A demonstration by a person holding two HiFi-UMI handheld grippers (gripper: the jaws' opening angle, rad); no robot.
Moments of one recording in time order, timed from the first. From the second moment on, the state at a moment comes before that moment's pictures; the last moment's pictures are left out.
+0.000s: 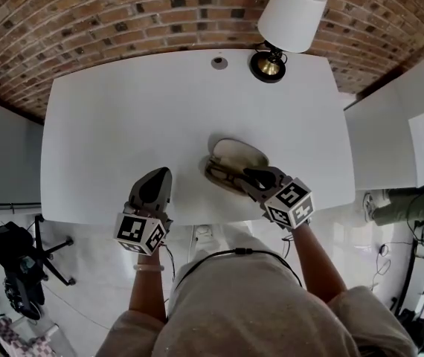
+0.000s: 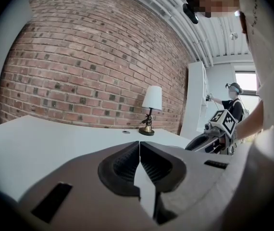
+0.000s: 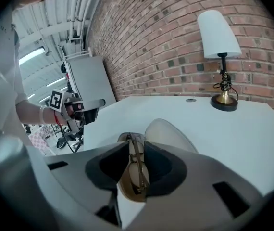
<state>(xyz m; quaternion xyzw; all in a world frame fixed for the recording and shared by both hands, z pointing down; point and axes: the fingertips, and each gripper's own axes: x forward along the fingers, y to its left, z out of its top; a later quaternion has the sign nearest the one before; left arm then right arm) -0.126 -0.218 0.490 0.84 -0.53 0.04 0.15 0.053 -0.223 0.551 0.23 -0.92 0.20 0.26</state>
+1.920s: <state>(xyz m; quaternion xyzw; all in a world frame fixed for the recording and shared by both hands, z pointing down) -0.148 -0.212 0.505 0.81 -0.56 0.04 0.17 0.028 -0.223 0.586 0.15 -0.90 0.16 0.37</state>
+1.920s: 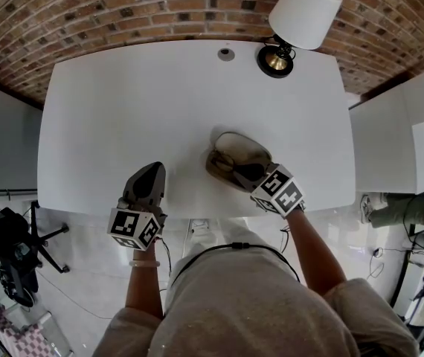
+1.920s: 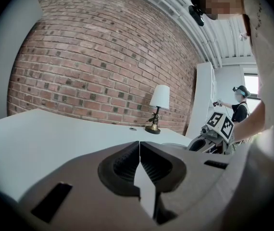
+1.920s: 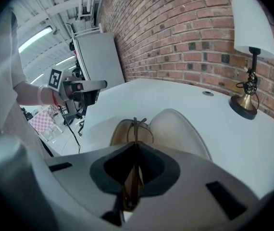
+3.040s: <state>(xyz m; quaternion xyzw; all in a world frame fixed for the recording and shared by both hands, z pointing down) -0.144 -0.219 0.491 0.82 -0.54 0.03 0.16 0.048 -0.246 0.551 0.23 -0.91 0.19 0.29</state>
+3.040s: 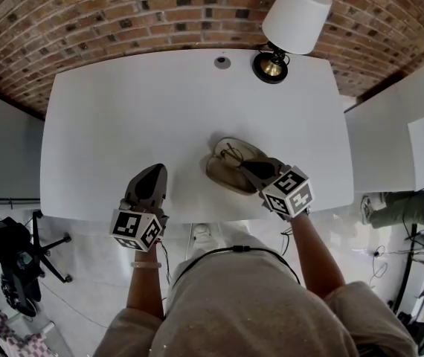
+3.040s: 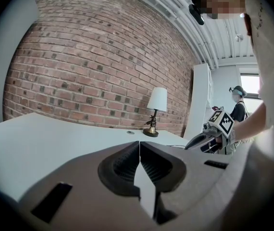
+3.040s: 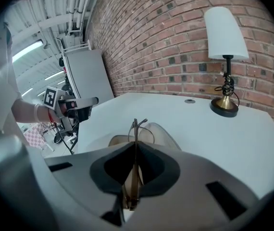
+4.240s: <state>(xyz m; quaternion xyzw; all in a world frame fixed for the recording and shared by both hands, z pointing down) -0.134 -0.219 0.458 0.83 -0.54 0.03 0.12 0.095 -0.260 0.484 0.34 -0.91 0.18 0.15</state>
